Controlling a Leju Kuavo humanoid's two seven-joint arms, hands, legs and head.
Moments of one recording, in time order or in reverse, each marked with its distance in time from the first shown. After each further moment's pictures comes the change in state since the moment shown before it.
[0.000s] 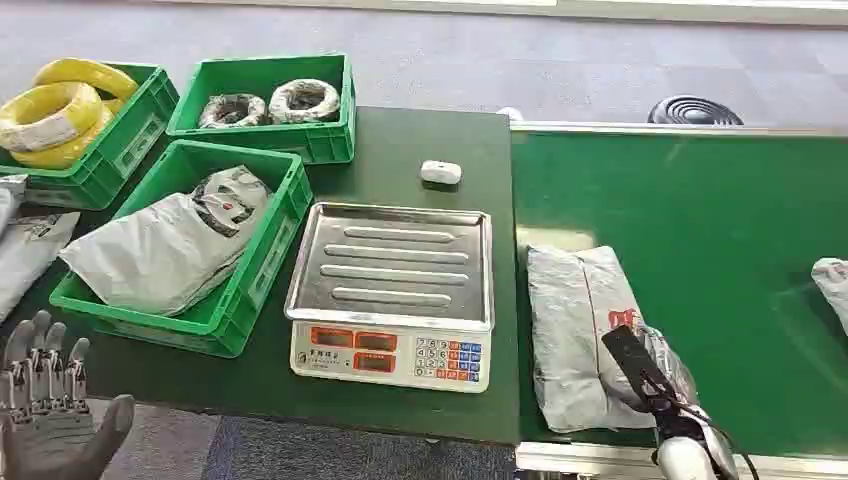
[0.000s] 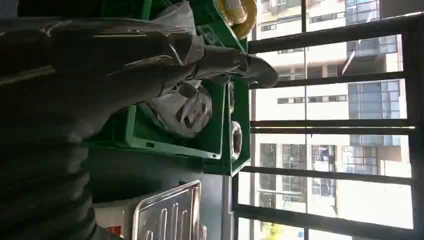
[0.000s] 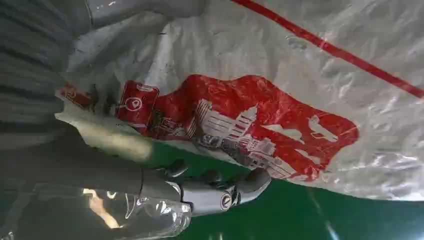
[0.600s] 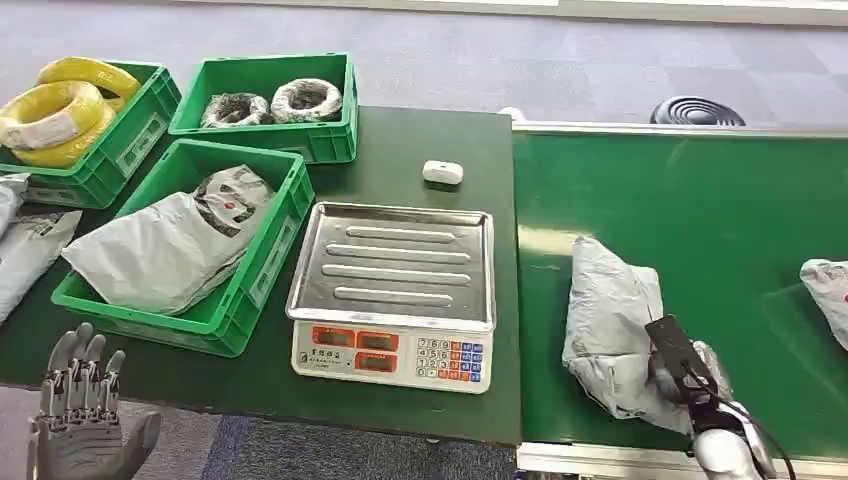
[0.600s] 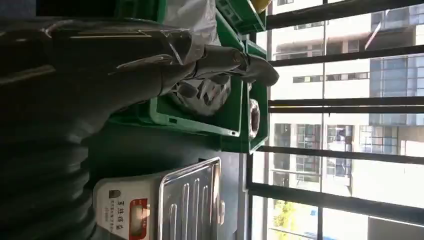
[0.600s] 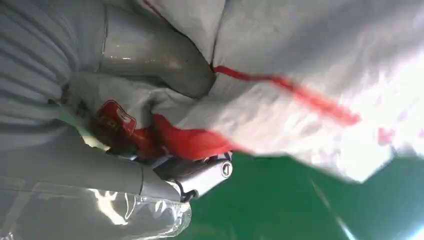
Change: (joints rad) left arm 0.053 -0.011 -0.032 0.031 -0.001 -0.068 -0.004; right arm -0.001 -0.081 -0.056 -0.021 -0.154 -0.037 -0.050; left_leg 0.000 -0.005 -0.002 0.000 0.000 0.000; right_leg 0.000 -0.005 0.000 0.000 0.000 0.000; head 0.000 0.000
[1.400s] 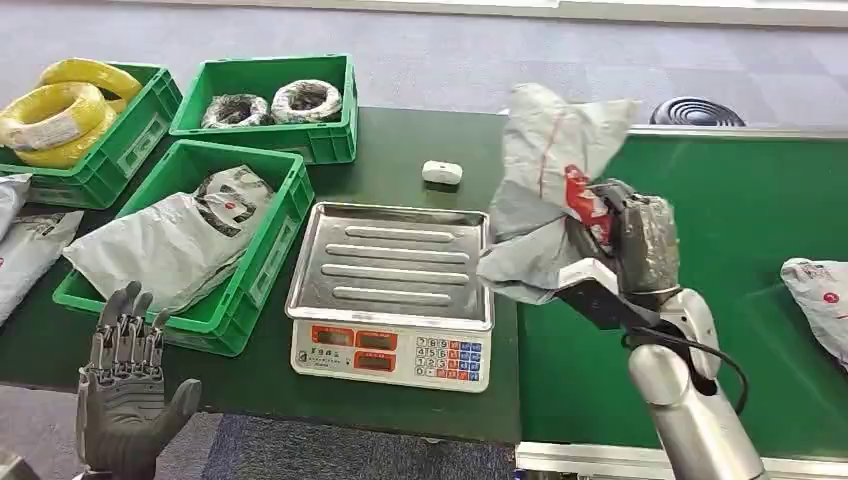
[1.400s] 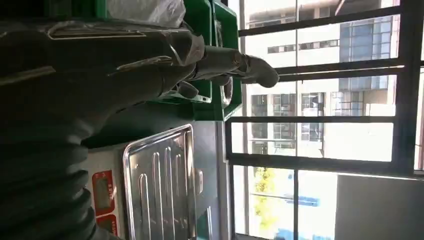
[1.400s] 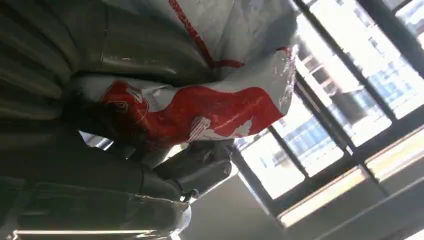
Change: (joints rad) left arm -0.169 0.067 -0.109 0.077 -0.013 -0.001 0.002; right arm -0.293 0.101 0.363 -0.399 0.259 -0.122 -0.318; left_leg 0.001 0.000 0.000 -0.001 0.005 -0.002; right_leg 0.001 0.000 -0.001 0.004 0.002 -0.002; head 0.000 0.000
